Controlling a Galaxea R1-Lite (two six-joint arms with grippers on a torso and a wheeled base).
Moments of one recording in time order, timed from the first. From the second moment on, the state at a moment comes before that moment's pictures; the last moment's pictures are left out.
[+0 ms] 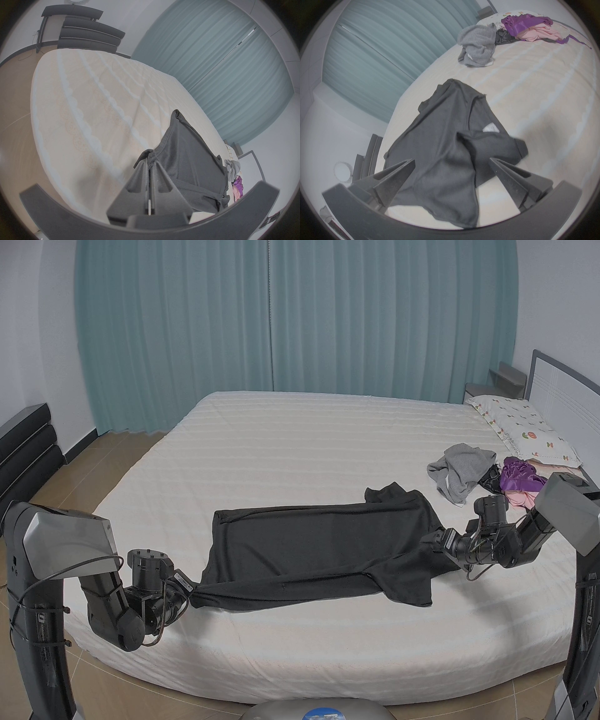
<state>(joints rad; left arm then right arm) -0.20 2.32 -0.54 -1.17 0.18 -0.95 0.03 2.39 -1.13 -0.54 0.28 0.62</state>
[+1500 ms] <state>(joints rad) -0.21 2.29 -0.48 -1.17 0.18 -0.95 0.16 2.39 -1.02 -0.42 0.25 0.50</state>
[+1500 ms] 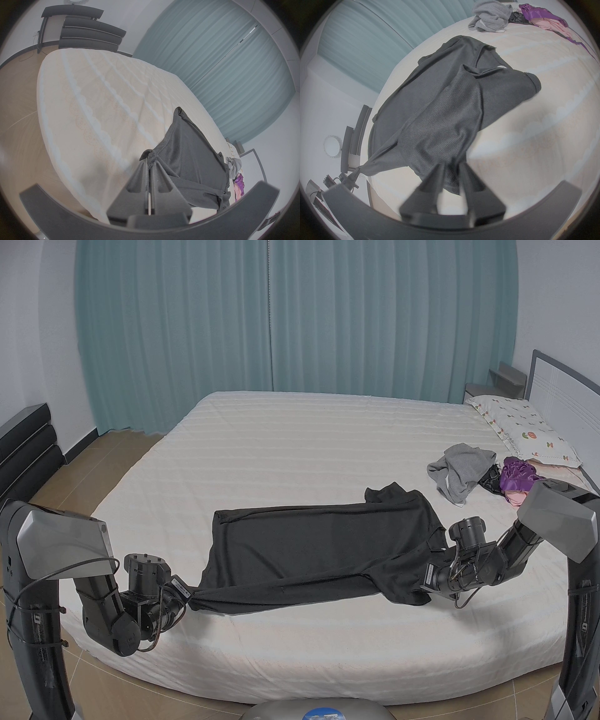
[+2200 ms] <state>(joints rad) -0.22 2.24 -0.42 -1.17 0.18 -0.95 0.01 2.08 -0.64 -0.43 0.39 0.46</state>
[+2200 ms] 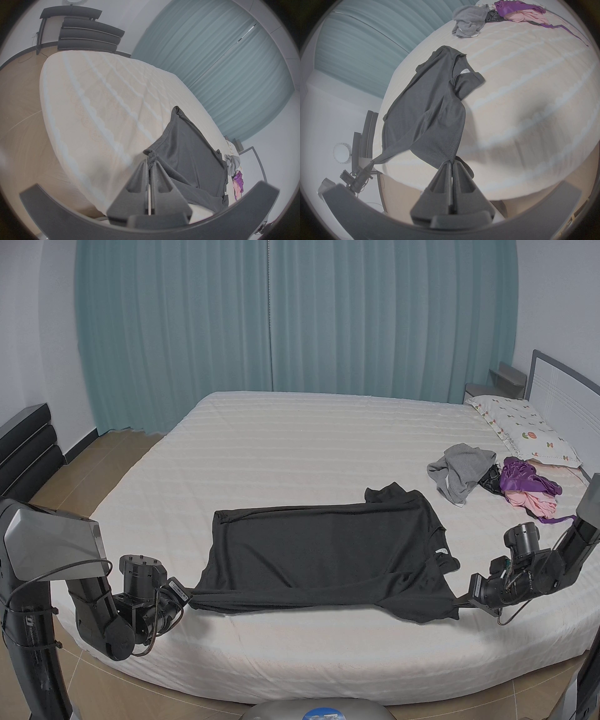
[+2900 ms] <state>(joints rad) -0.29 2.21 -0.28 -1.17 0.14 -0.80 -0.10 1.88 -0.24 -0.43 0.42 0.21</state>
